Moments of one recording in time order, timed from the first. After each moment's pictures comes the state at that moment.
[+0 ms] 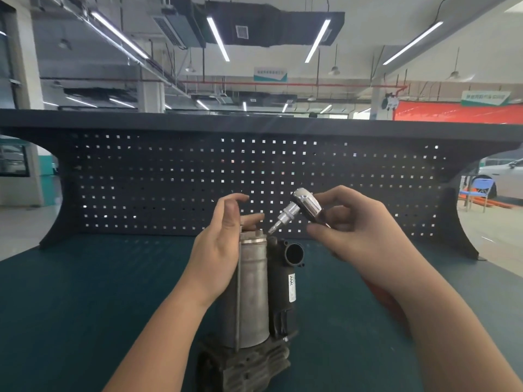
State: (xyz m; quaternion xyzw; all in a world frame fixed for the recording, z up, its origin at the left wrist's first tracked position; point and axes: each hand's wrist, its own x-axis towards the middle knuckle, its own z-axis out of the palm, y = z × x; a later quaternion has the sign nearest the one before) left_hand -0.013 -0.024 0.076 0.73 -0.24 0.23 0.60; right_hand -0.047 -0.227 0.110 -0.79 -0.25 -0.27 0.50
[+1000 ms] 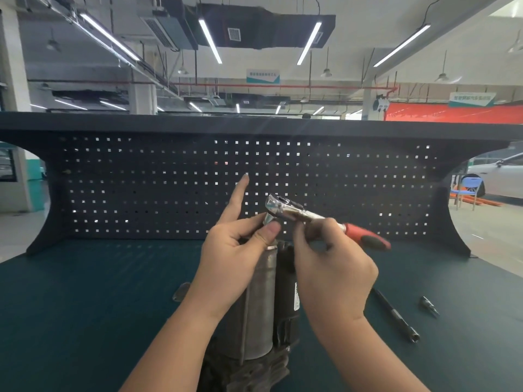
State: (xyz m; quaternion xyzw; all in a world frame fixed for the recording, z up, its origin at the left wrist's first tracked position) left_hand -0.024 -0.047 0.080 0.66 -0.34 0.25 0.62; right_hand -0.029 -0.166 0.066 -0.66 0.01 -0.70 0.28
